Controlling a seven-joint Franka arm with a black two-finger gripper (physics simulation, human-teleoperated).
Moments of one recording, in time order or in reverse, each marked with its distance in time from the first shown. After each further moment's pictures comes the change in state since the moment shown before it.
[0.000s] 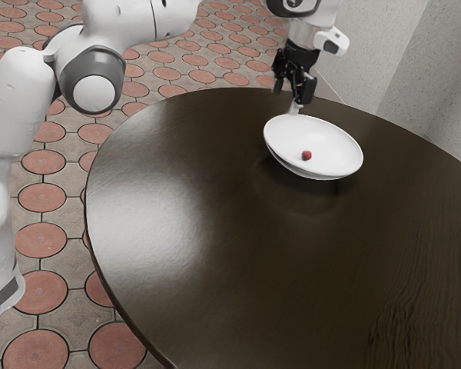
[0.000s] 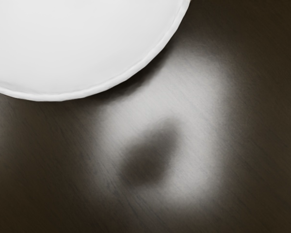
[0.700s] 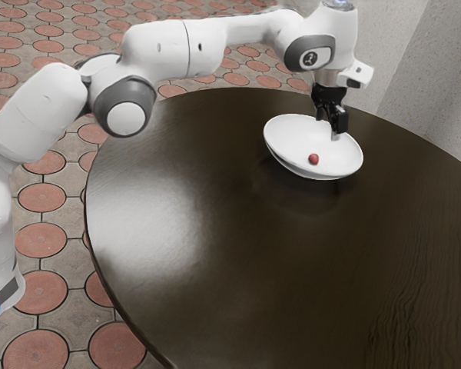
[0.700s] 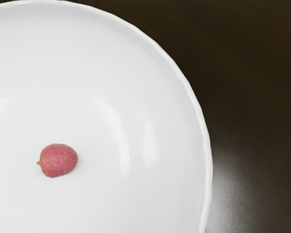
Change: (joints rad) arm 0.044 0.268 -0.041 0.072 -0.008 0.517 0.063
